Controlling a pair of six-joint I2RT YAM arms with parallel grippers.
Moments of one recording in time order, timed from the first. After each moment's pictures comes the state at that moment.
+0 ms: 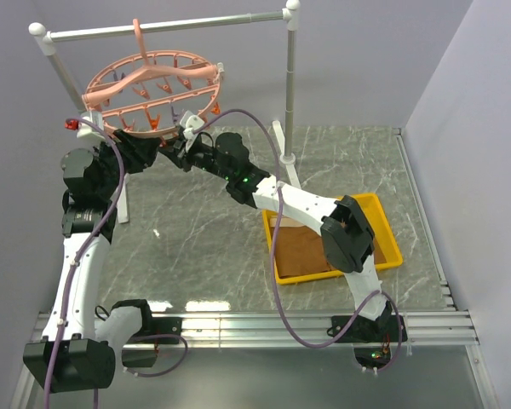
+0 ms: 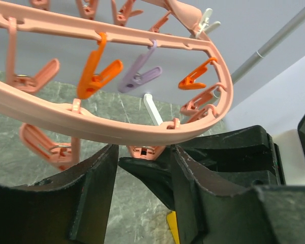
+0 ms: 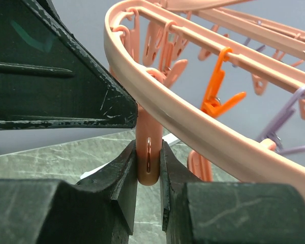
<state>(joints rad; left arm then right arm) 0.08 0.98 1.01 0.00 0.38 -0.56 0.90 2.08 1.80 0.49 -0.28 -0.10</state>
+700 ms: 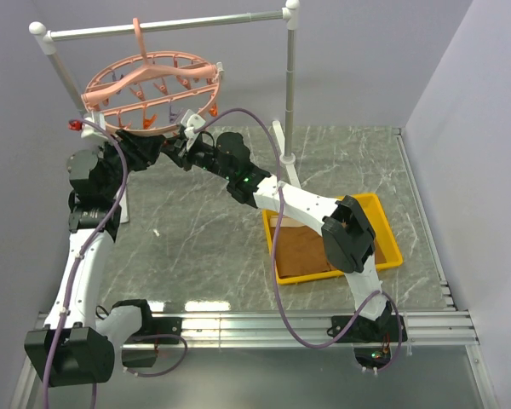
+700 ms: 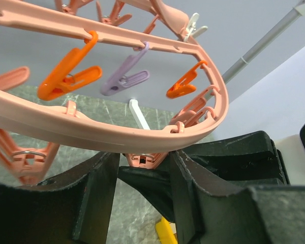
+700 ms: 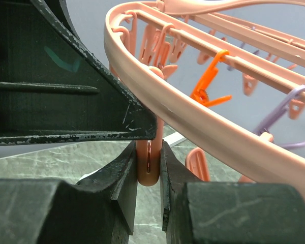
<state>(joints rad) 0.08 1.01 0.95 0.15 0.41 -0.64 0.90 2.08 1.79 0.49 -0.28 -0.10</state>
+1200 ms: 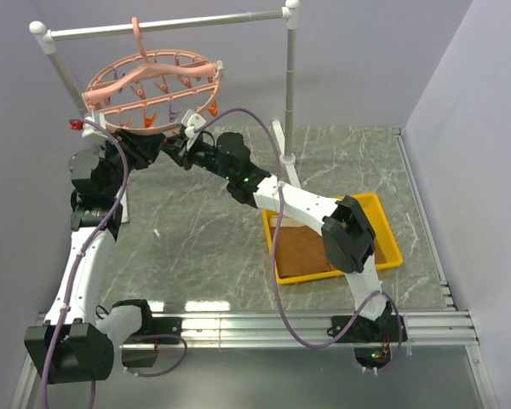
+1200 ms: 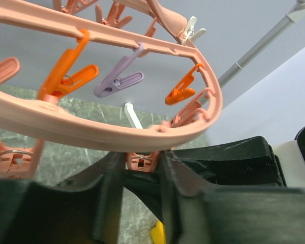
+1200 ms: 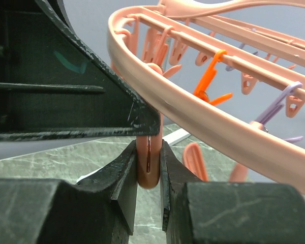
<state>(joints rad) 0.07 1.03 0.94 0.20 0.40 -0.67 0.90 2.08 1.79 0.50 -0.26 -0.10</state>
